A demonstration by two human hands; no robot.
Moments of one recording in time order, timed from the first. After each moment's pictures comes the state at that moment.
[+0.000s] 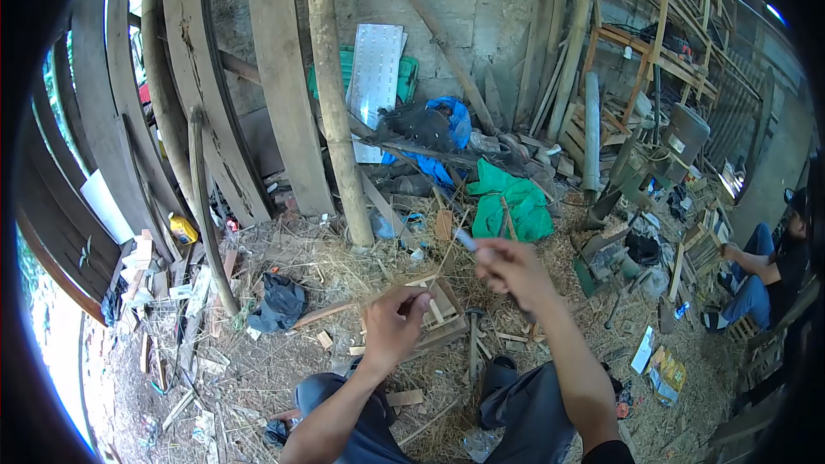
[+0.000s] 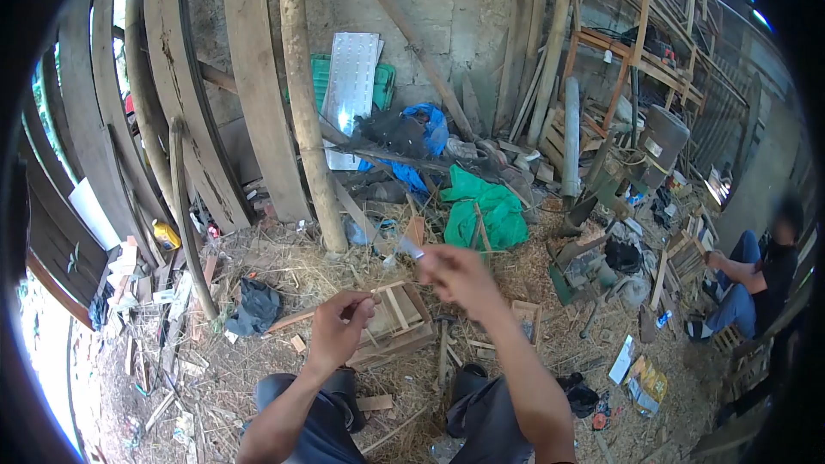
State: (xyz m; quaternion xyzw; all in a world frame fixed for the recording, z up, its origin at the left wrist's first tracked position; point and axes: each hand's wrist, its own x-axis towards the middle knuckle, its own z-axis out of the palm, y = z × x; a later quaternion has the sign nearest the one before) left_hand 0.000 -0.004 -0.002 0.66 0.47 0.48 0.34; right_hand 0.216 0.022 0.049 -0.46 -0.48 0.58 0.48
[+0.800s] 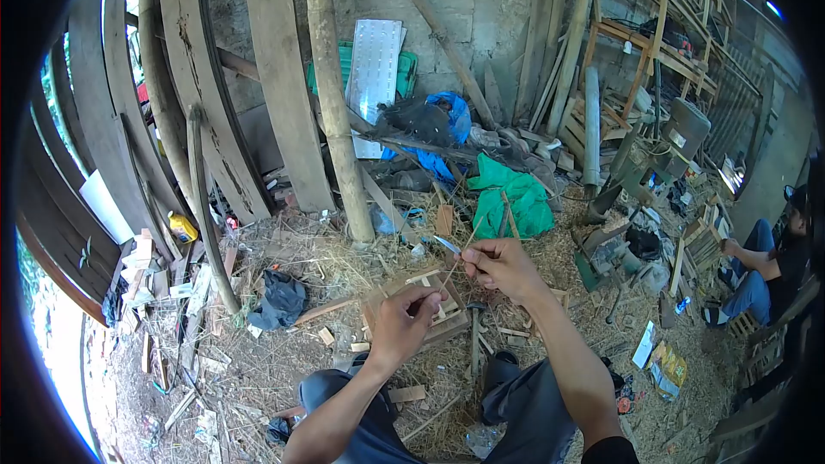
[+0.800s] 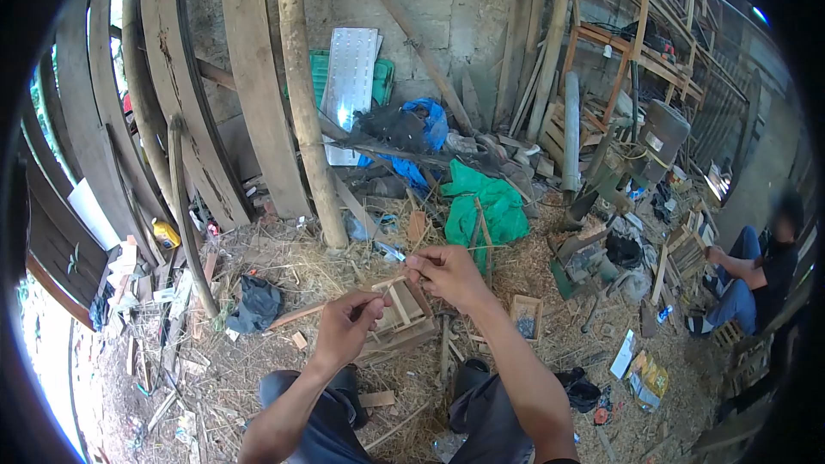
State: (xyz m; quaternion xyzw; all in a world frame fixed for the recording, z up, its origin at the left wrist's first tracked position) left_hand 0.003 -0.009 0.001 0.63 0.45 0.45 0.45; right_hand 0.204 0.036 0.034 -0.45 -0.51 0.58 0.44
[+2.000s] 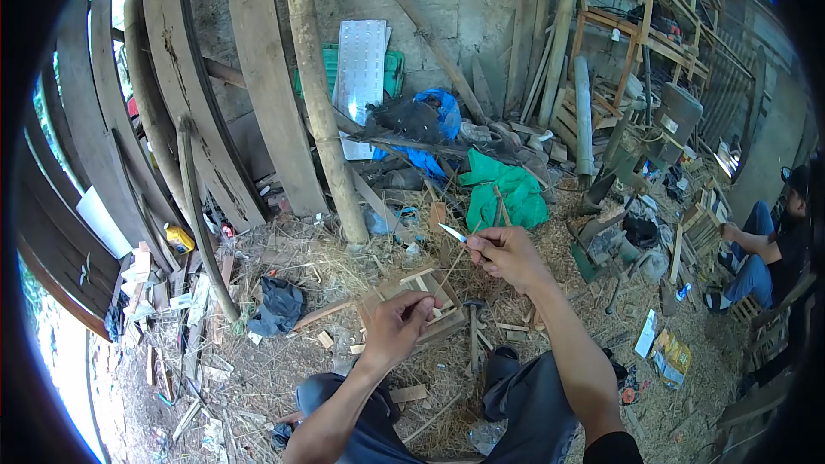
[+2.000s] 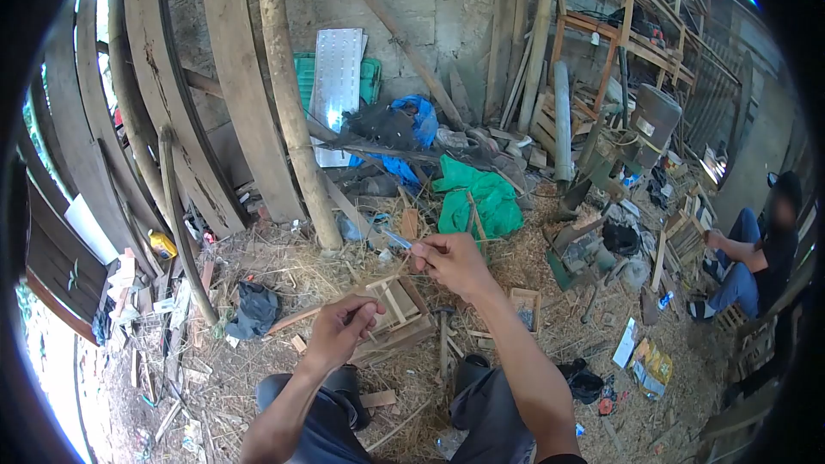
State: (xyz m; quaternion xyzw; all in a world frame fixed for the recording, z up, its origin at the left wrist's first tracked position) left_hand 0.004 -0.012 0.002 0.62 0.41 0.41 0.53; right_hand 0.227 0.040 0.038 -0.48 -0.52 0.55 0.44
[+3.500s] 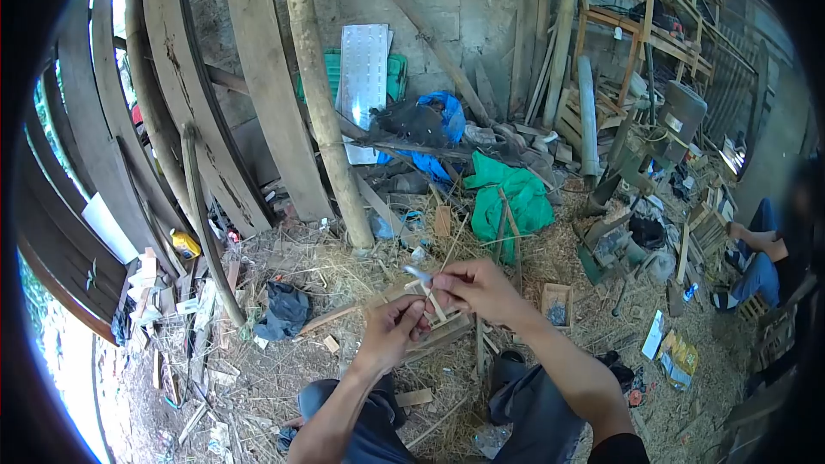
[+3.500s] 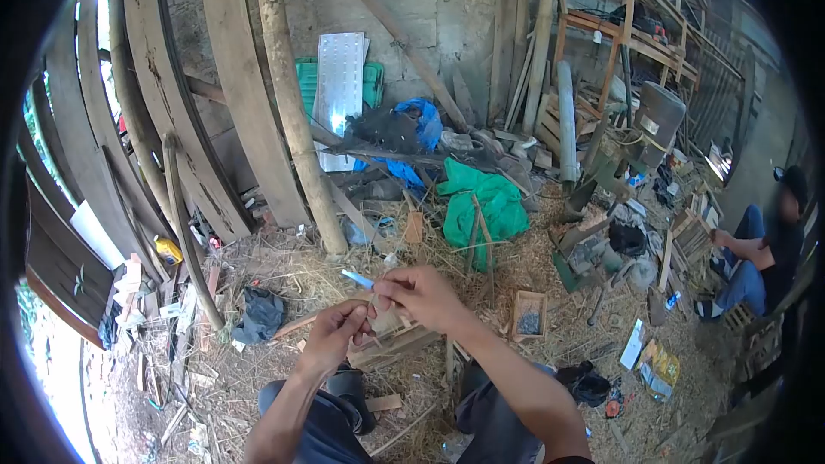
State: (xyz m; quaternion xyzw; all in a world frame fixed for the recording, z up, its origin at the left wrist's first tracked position) left_hand -0.004 -0.007 0.001 0.55 0.39 0.41 0.61; right_hand 0.189 0.023 0.021 -0.39 -0.60 0.58 0.40
